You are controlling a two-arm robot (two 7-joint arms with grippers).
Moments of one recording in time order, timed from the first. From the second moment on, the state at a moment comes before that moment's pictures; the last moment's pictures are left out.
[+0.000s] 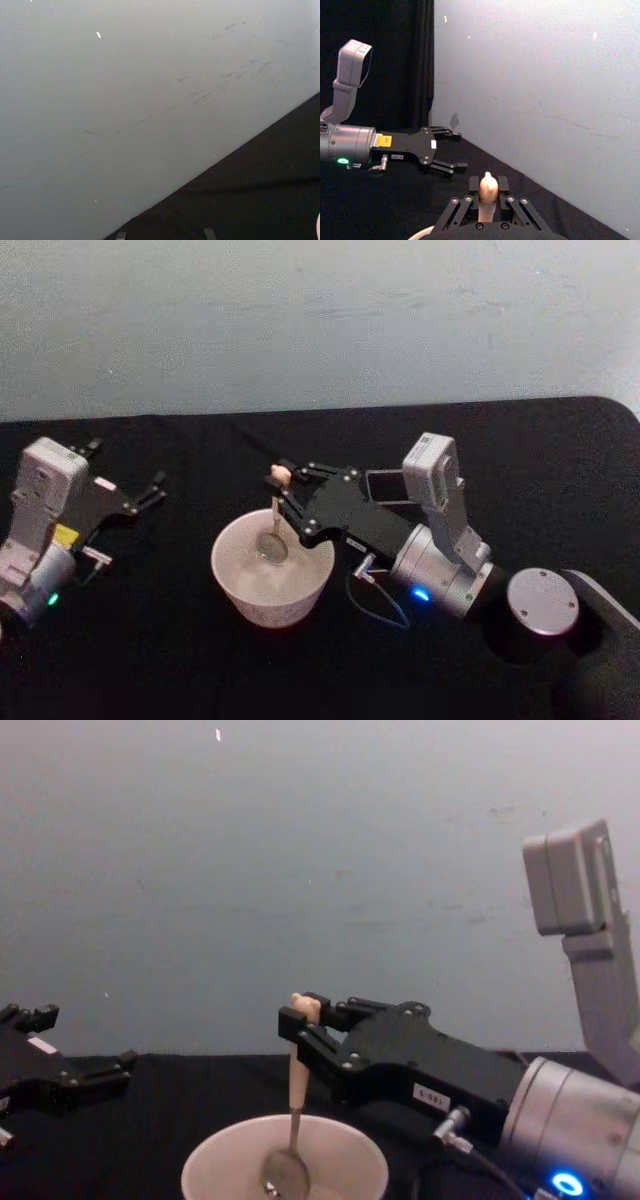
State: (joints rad) left arm -0.20 0.60 0.45 -1.41 -0.25 -0.12 0.03; right arm 0.31 0.22 -0.50 -1.29 0.27 -0.28 0.53
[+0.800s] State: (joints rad) left arm -0.20 0.60 0.45 -1.41 -0.25 -0.12 0.03; right arm 0.27 0.30 -0.41 -1.52 0.40 -0.29 0.55
